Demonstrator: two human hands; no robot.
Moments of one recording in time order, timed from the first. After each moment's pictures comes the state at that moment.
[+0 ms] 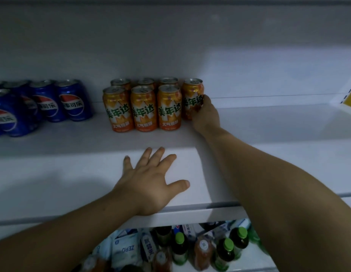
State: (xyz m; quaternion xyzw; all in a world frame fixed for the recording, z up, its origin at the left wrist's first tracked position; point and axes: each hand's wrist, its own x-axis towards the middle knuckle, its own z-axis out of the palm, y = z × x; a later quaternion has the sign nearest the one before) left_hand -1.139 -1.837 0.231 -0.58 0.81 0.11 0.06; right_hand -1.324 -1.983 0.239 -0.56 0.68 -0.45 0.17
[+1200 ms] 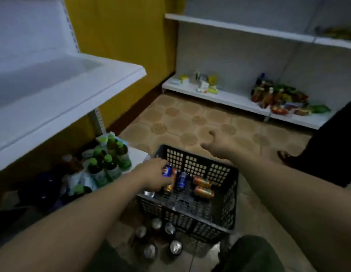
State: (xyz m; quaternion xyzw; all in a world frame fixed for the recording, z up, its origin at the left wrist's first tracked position) left_hand -1.427 -1.603 0.143 -0.07 0.96 0.18 0.17; right_hand -1.563 -1.423 0.177 -0.14 0.96 -0.19 0.15
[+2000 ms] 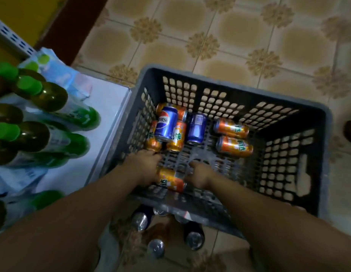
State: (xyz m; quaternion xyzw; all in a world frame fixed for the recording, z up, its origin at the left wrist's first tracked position) left_hand -1.598 -1.650 -0.212 0.01 0.91 0.07 0.40; right_hand -1.628 -1.460 -0.268 -0.07 0.84 -0.16 0.51
